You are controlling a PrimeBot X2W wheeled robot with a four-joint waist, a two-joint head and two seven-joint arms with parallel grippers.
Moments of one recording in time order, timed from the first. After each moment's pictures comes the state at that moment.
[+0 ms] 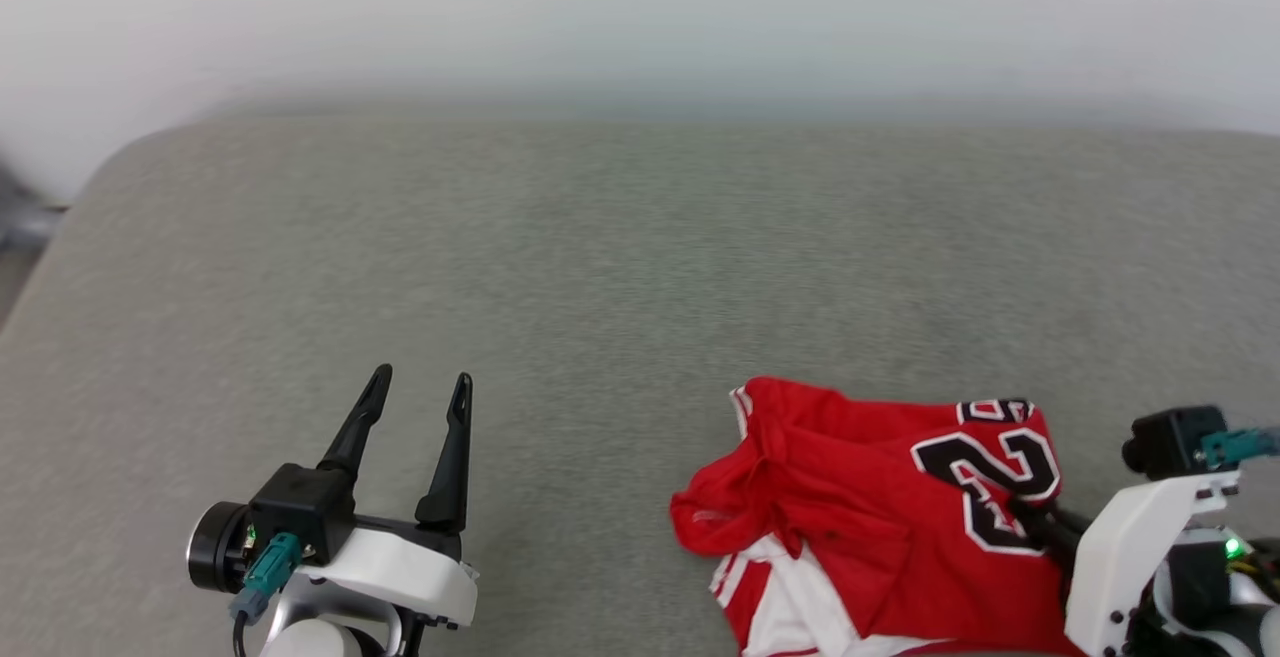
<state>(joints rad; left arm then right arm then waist) -0.09 0.19 -0.18 0.12 -0.25 -0.03 -0.26 -0.04 -0.26 0.01 0.00 0.54 0.13 0.70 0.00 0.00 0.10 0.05</state>
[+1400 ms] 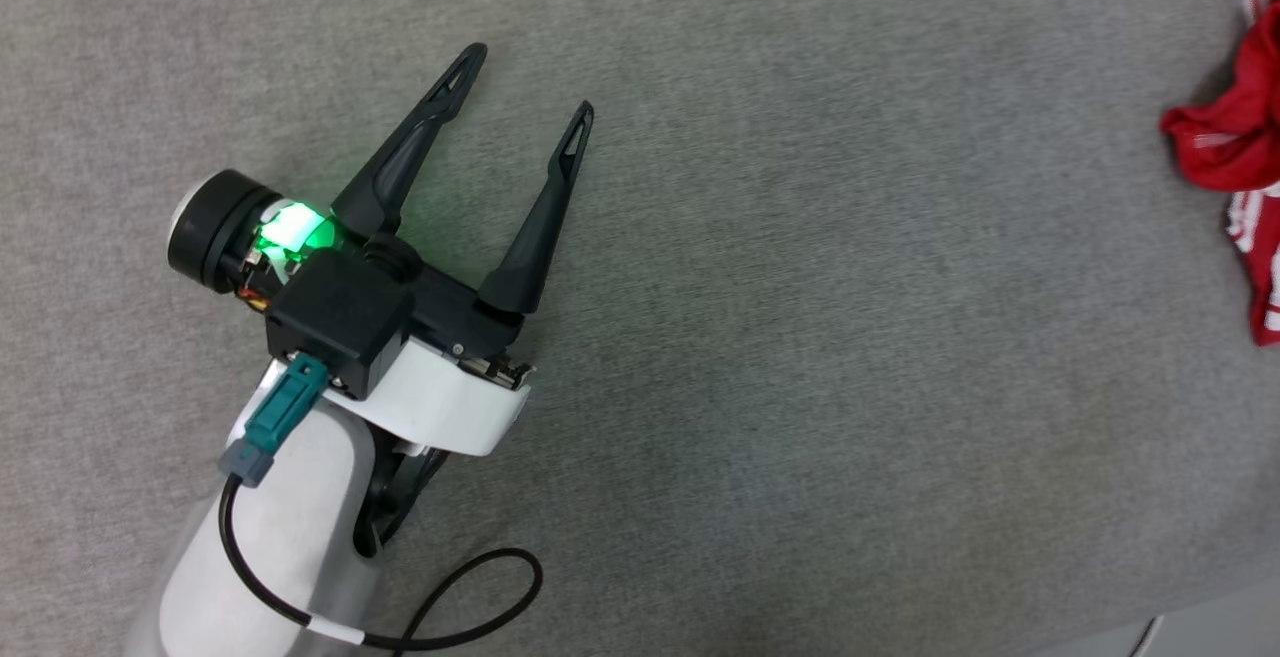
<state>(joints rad) -0.48 0.29 -0.34 -0.13 -0.16 -0.11 -0.20 -0.63 -0.47 -0.46 0.41 0.19 0.13 0.33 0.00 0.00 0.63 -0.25</state>
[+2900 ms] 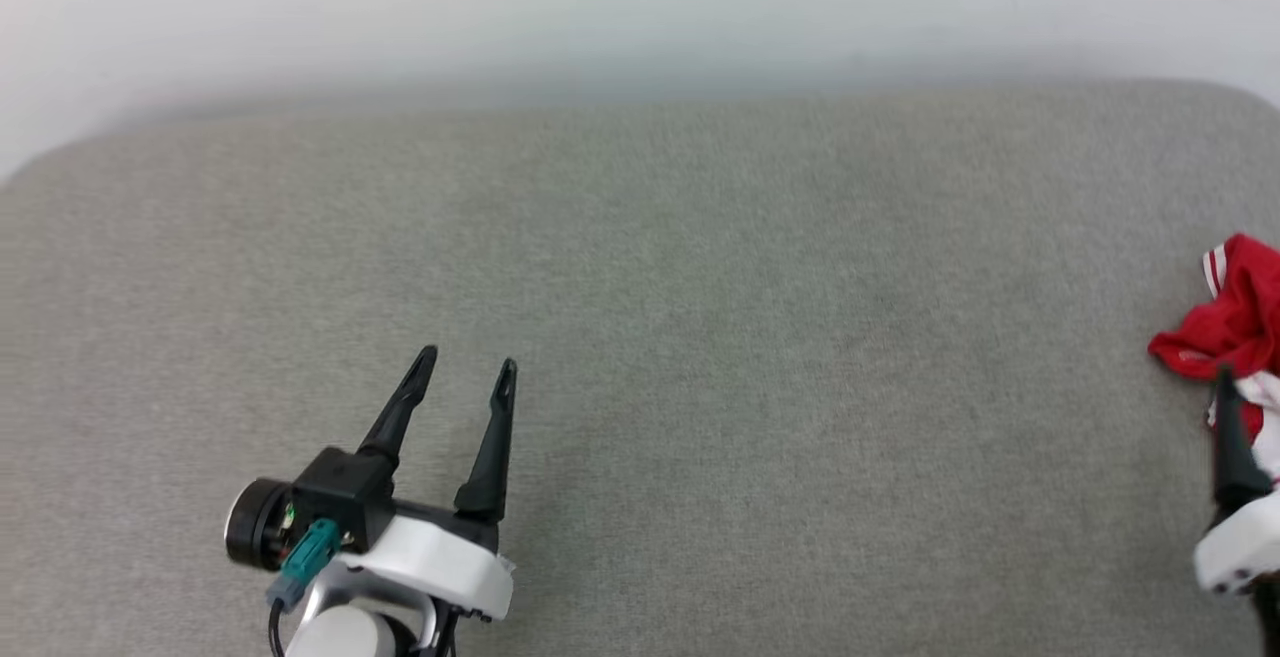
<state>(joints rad) -0.14 0.21 -0.29 0.09 -0.29 0.01 -0.26 -0.13 -0.23 -0.29 0.23 0.20 0.13 -0.07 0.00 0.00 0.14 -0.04</state>
